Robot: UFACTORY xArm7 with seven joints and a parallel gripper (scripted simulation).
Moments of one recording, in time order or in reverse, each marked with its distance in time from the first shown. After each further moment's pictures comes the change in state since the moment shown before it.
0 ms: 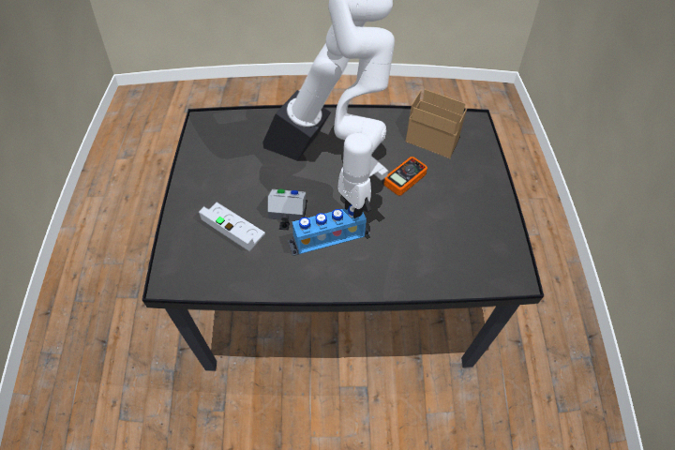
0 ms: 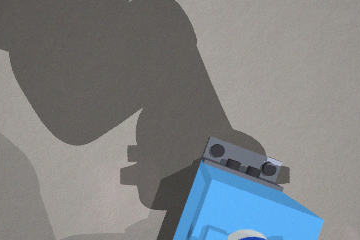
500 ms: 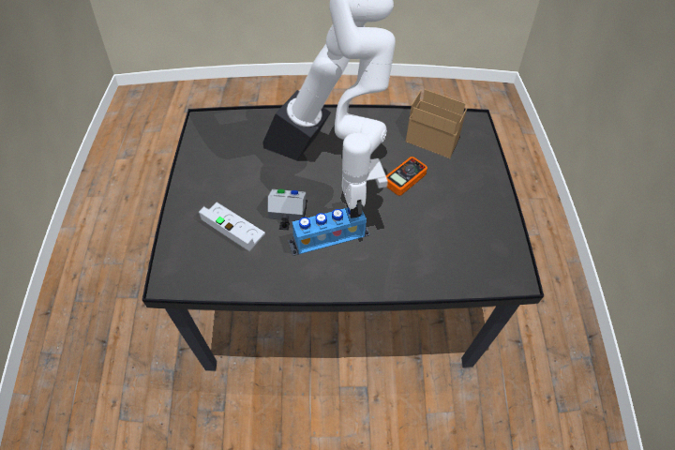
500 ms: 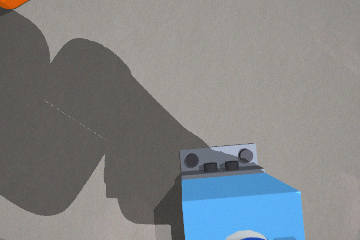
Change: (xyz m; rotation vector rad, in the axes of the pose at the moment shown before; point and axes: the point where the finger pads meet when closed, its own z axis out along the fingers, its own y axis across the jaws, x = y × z) arm 0.000 0.000 0.001 -0.006 0.007 0.433
